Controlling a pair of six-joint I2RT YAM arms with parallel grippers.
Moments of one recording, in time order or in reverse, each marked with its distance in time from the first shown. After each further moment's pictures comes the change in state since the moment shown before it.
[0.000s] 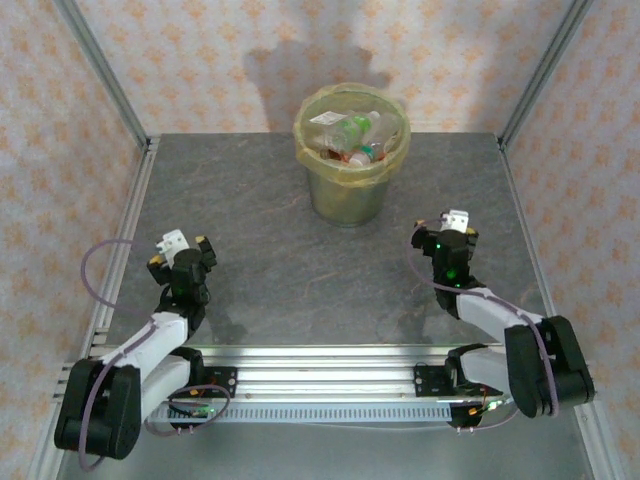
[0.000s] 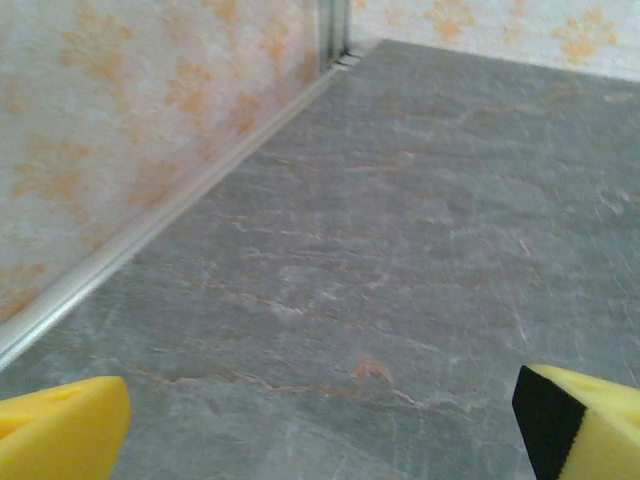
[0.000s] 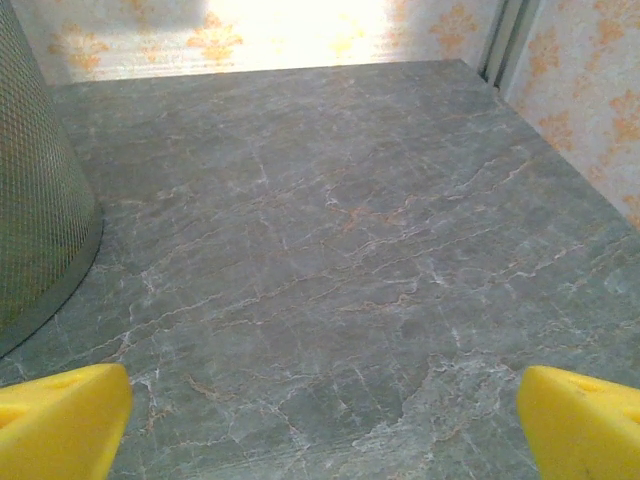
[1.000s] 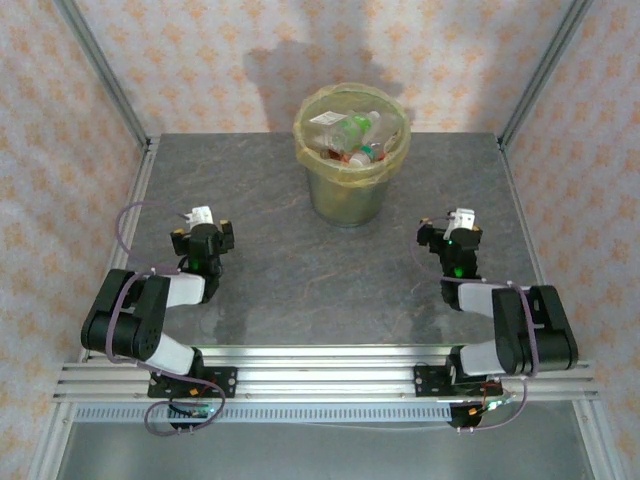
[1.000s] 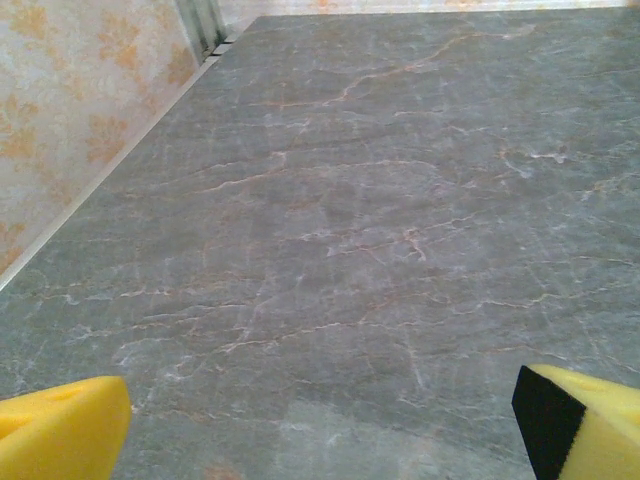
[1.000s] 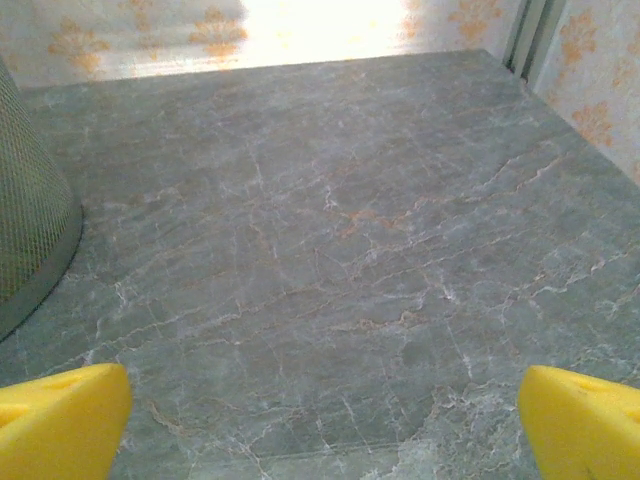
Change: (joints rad) left arm -0.008 0.491 0.195 0.280 0.127 0.150; right arm -0.157 0.202 -0.016 0.249 -0.212 -0.034
